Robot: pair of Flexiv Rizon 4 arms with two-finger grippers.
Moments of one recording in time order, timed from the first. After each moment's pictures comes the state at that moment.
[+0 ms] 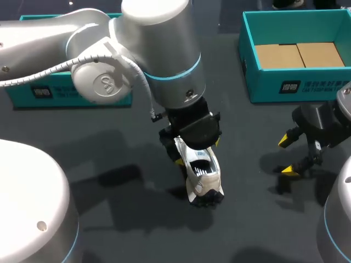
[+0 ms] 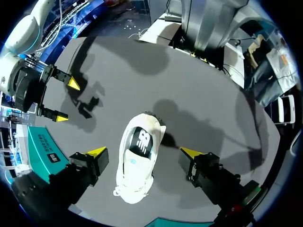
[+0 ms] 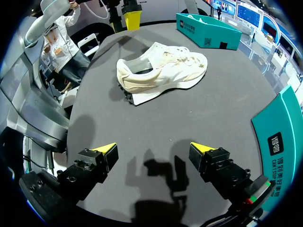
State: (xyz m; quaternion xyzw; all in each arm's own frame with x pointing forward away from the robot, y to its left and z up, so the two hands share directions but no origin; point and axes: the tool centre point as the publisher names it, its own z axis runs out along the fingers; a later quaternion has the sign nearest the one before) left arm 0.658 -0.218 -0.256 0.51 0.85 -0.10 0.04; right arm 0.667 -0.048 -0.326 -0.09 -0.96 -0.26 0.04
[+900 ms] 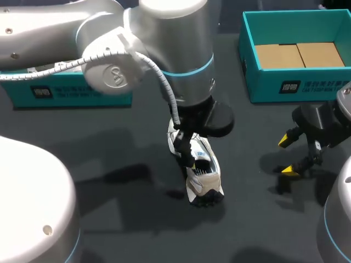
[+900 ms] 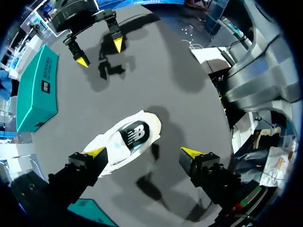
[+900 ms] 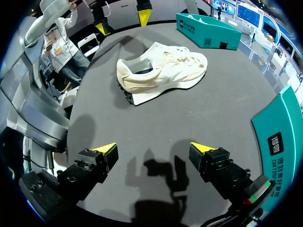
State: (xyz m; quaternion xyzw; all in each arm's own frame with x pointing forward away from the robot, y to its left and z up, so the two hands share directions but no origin) left arm 0.650 -0.213 -0.251 0.17 0.98 -0.07 -0.01; right arm 0.667 -0.048 -0.326 -0.09 -0.96 -0.26 0.04
